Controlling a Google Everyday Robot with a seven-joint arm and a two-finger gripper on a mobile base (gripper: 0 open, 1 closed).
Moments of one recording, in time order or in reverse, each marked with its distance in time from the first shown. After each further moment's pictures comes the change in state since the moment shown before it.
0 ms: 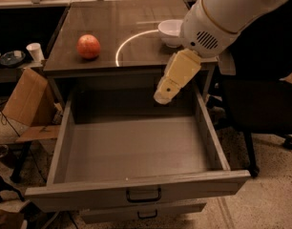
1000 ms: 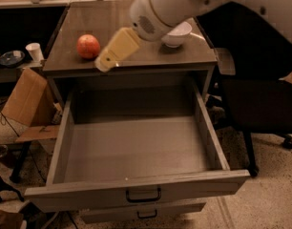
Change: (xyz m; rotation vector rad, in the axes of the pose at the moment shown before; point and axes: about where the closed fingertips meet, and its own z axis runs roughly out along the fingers) arm -0.119 -0.033 0.051 0.056 -0.301 0.077
